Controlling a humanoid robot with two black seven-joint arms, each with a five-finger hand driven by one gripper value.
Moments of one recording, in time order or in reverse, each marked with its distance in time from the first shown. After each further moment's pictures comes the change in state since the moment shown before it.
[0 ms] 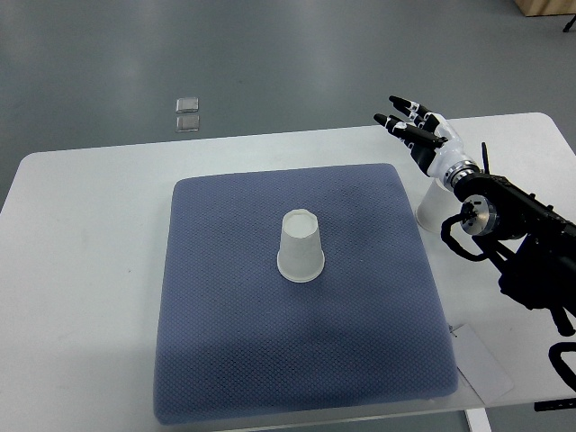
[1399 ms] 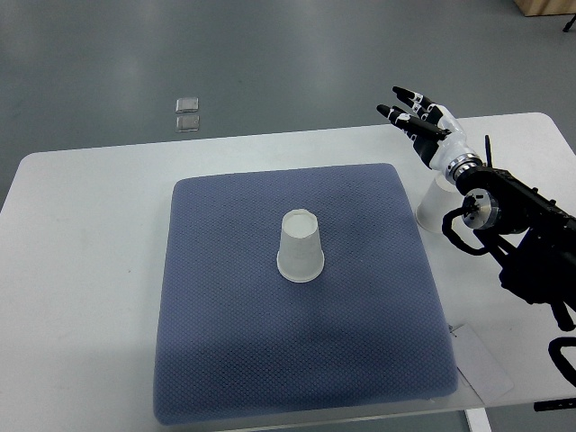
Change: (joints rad) left arm 0.001 0.000 -0.002 0.009 -0.001 0.000 -0.003; right arm 0.014 -0.002 0.017 0.002 0.000 -0.001 0.012
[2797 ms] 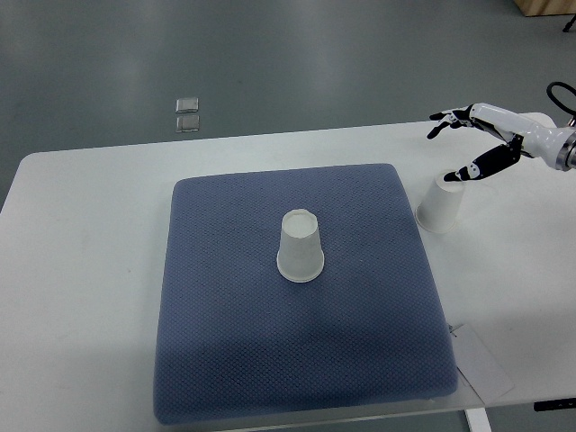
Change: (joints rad) left arm 0.000 0.000 0.000 0.000 0.000 0.000 0.000; right arm 0.047 -0.567 -0.341 0.298 -0.883 0.242 0.159
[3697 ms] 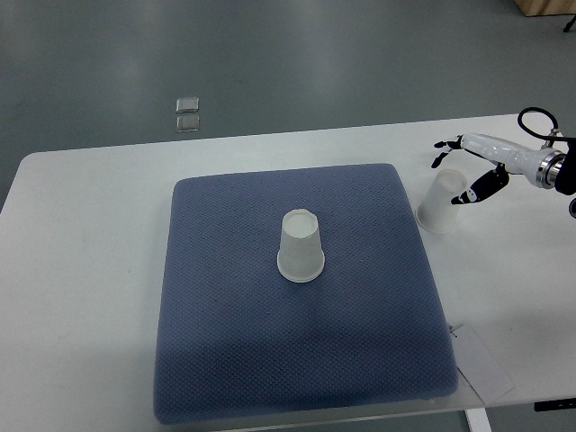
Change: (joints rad) left arm 0.000 0.000 0.000 0.000 0.000 0.000 0.000; right arm 0.031 0.106 -0.107 -0.148 -0.178 -0.131 -0.075
